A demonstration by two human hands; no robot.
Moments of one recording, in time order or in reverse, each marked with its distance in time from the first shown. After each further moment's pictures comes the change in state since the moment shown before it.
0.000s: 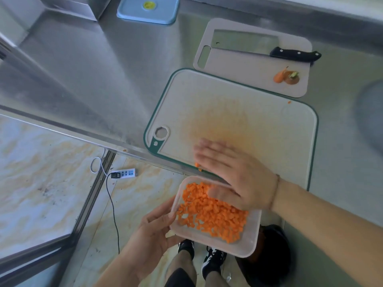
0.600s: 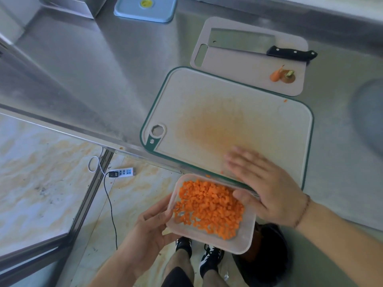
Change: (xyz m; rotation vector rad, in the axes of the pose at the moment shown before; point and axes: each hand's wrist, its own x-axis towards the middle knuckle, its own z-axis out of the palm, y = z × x) left_hand 0.001 -0.002 0.002 0.013 0.021 0.014; right_hand -0.061 0.002 0.000 -0.045 0.094 0.148
